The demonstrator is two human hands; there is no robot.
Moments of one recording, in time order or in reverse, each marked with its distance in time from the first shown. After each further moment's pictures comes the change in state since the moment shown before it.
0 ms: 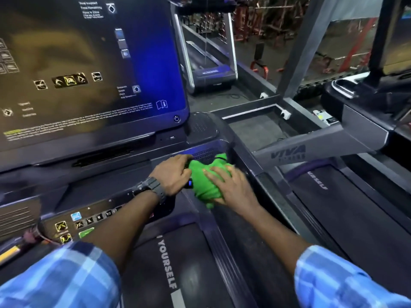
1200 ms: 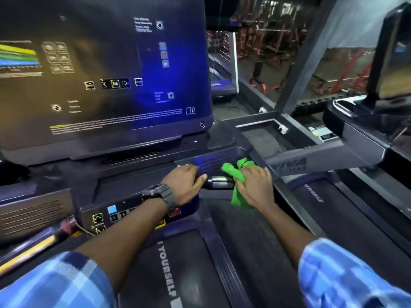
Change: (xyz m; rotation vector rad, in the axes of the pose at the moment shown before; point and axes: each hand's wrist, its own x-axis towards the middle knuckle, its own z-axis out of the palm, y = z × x) left_hand -0.045 -0.034 -0.014 0.013 0.041 0.078; right_hand 0.019 -0.019 -0.021 -0.083 -0.094 0.469
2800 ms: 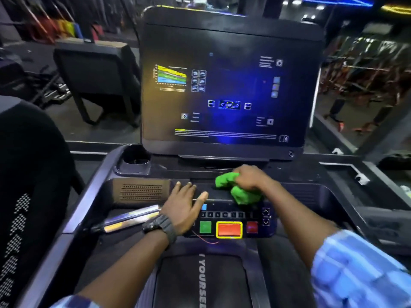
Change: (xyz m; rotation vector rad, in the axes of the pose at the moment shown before) left_hand -0.162 -0.125 -0.035 -0.136 0.248 -0.518; right_hand 0.072 -0.252 -0.094 0.126 -0.589 -0.415
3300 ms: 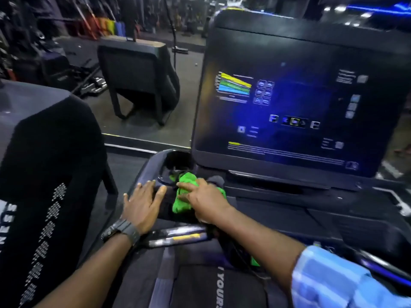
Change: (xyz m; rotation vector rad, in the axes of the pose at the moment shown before) left_hand -0.003 -0.199 -0.083 0.012 0.242 -0.384; right_hand 0.040 -0.224 0.072 -0.304 0.184 -0.733
